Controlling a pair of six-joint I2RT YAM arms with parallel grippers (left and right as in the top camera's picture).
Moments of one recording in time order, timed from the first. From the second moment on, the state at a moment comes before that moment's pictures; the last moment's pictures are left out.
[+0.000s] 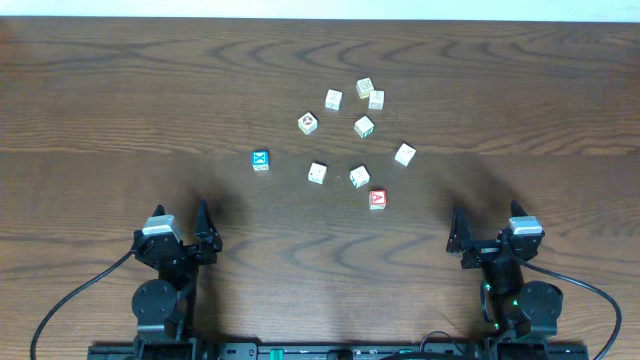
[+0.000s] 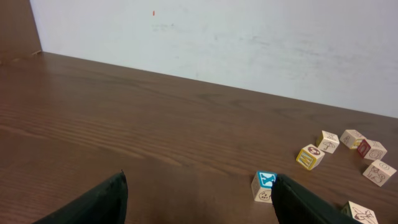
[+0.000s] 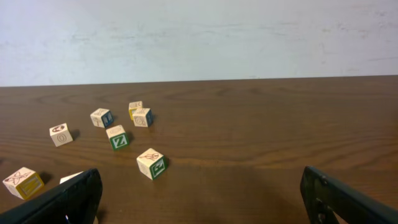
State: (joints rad) left arm 0.00 0.01 0.02 -0.11 -0.05 -0.18; right arm -0.02 0.03 0.01 -0.06 -0.12 0.09
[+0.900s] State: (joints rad) left arm 0.00 0.02 0.02 -0.11 -0.05 -0.18; right arm -0.02 0.03 0.01 -0.06 -0.12 0.09
